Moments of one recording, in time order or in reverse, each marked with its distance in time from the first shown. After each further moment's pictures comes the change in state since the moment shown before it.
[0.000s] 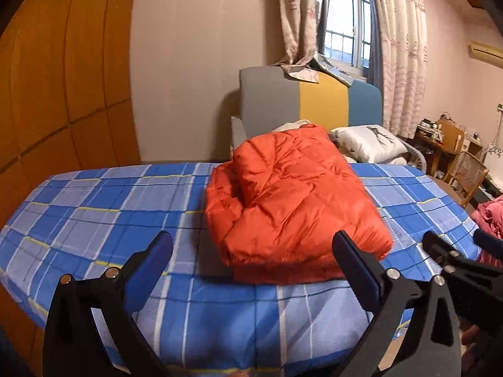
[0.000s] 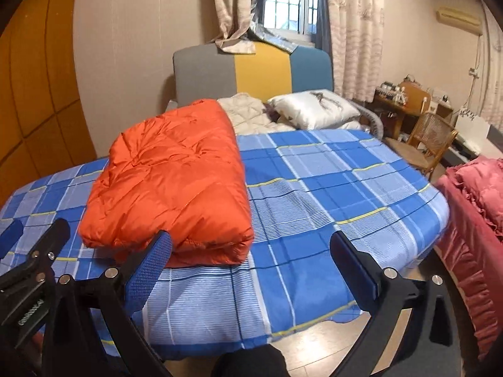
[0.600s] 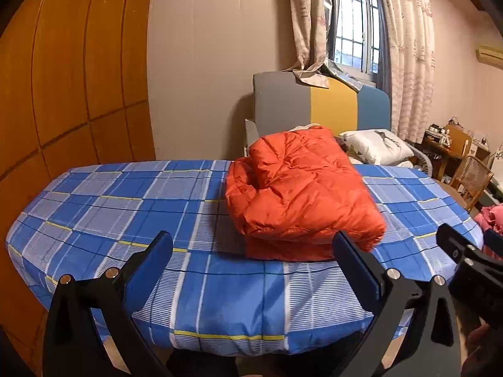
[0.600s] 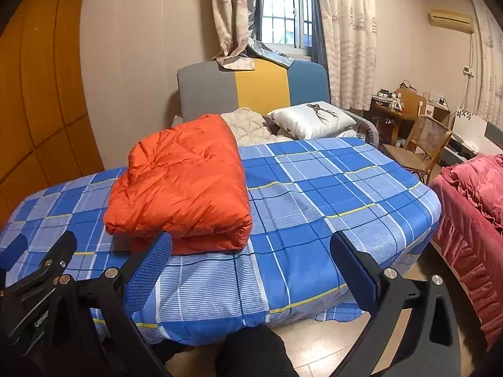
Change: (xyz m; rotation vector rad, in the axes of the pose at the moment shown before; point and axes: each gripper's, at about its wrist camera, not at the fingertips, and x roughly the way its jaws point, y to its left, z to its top) left arm -0.056 0.006 -0.021 -0.022 -0.021 0.050; right arm -0.049 -0.016 -0.021 0.036 -0.055 0.029
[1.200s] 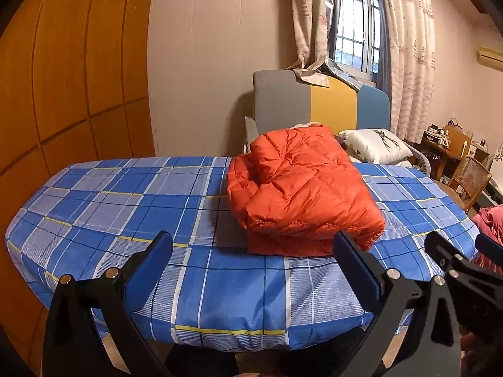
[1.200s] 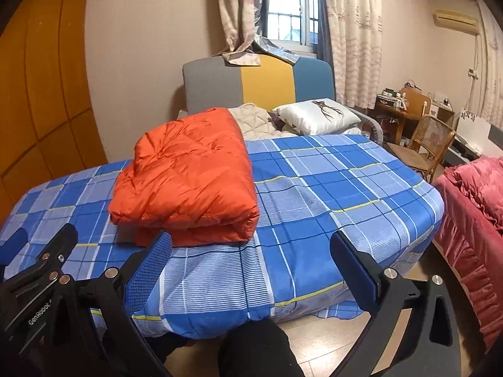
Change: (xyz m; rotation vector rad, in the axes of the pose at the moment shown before) left arm 0.000 0.006 -0.006 -0.005 0.014 -0.004; right arm 0.004 0.013 -0.008 -0.036 0.023 0.020
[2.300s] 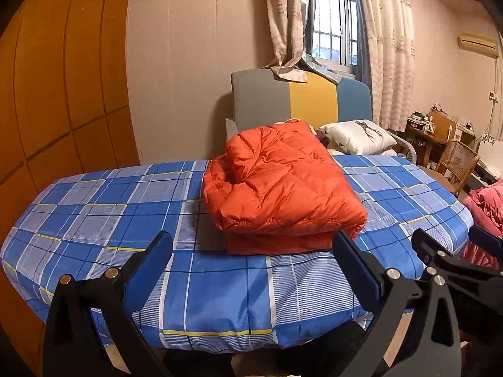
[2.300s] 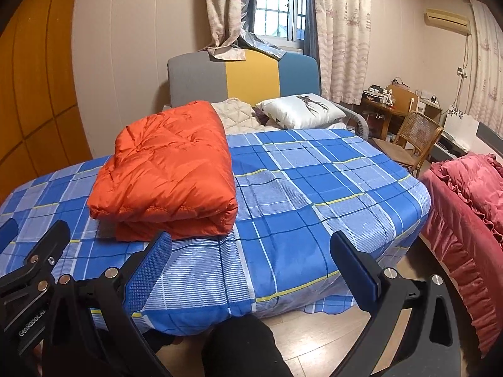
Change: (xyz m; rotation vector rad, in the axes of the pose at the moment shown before) left arm -0.002 -0.023 -0.002 0.078 -0.006 -0.061; right arm 0.008 -0.015 -0.008 0.016 0.017 -0.077
